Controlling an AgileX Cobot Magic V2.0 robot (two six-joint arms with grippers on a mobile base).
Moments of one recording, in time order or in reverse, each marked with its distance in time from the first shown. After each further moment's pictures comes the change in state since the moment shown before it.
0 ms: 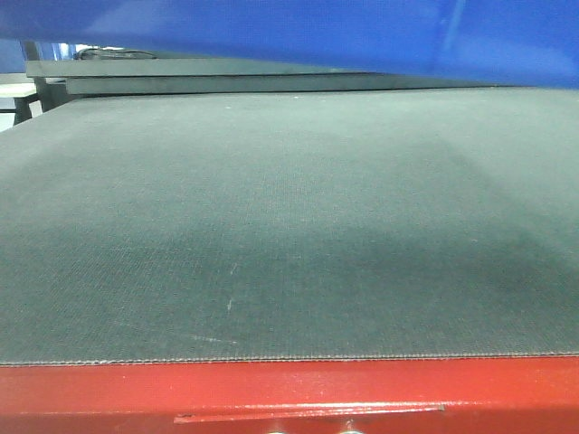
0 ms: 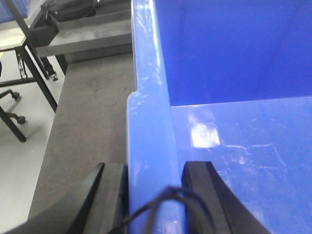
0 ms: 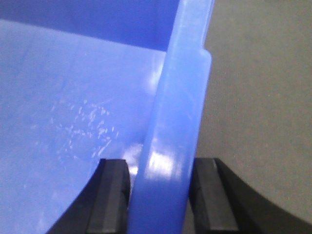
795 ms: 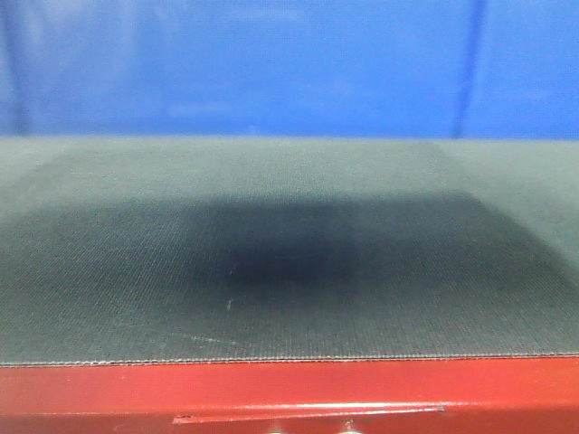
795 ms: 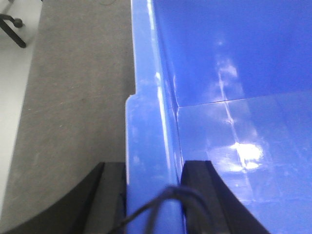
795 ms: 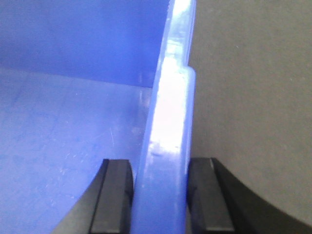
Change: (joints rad) left arm 0.085 0.275 0.000 -0.073 0.098 0.004; right arm -0.002 0.354 -0.084 -0.006 -0.086 -0.023
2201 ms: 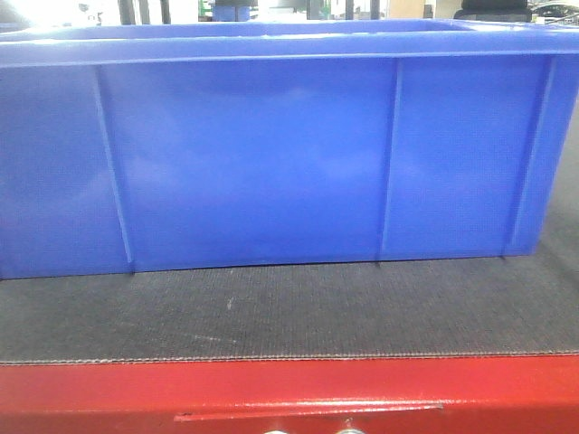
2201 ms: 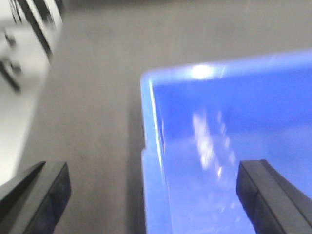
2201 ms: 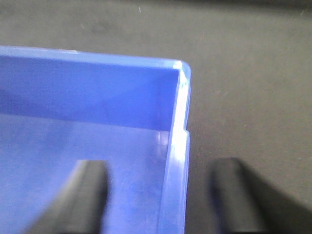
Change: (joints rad) left arm 0.066 -0.084 -0.008 -0.043 -0.174 0.004; right arm 0.000 -0.024 -0.019 0.041 -0.209 -0.027
